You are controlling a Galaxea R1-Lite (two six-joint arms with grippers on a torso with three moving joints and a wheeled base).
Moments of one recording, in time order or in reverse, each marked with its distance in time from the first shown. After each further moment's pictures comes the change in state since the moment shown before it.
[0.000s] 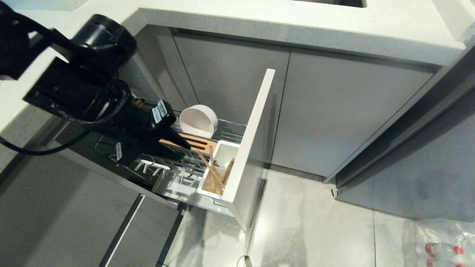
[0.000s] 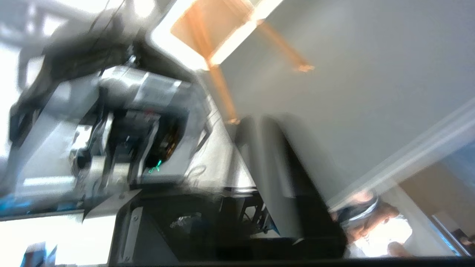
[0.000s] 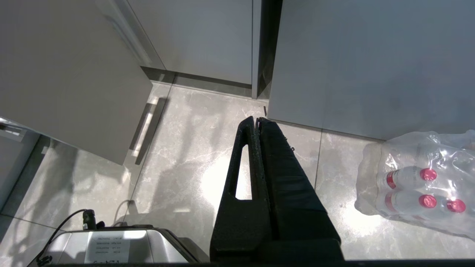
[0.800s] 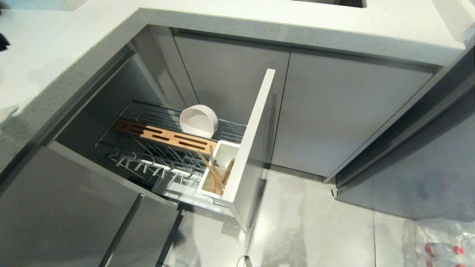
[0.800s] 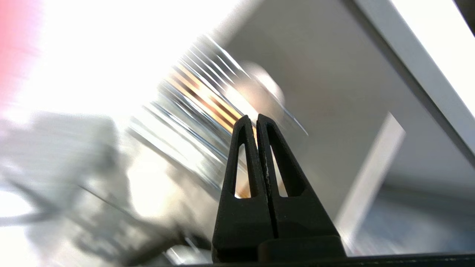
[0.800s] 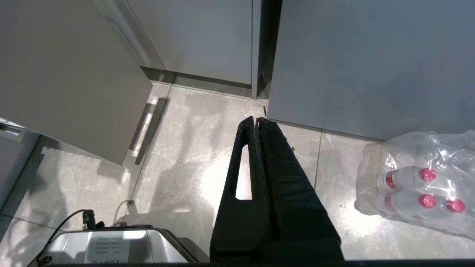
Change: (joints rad) left arm 0.118 -0.419 -0.148 -0.057 0.488 0.323; right arm 0.000 0.000 0.000 0.000 0.000 0.000
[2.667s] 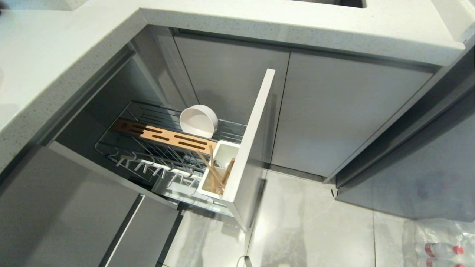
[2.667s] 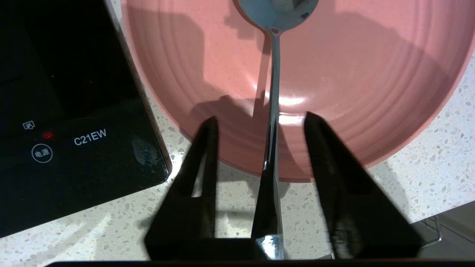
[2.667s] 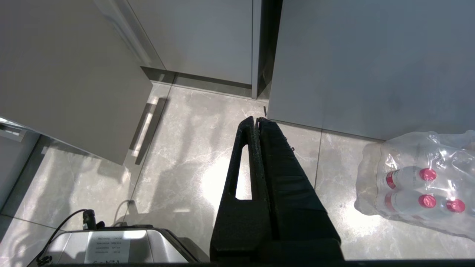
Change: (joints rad) left arm 1.145 0.141 -0.008 0.205 -0.541 0.187; right arm 0.000 0.000 0.000 0.000 0.000 0.000
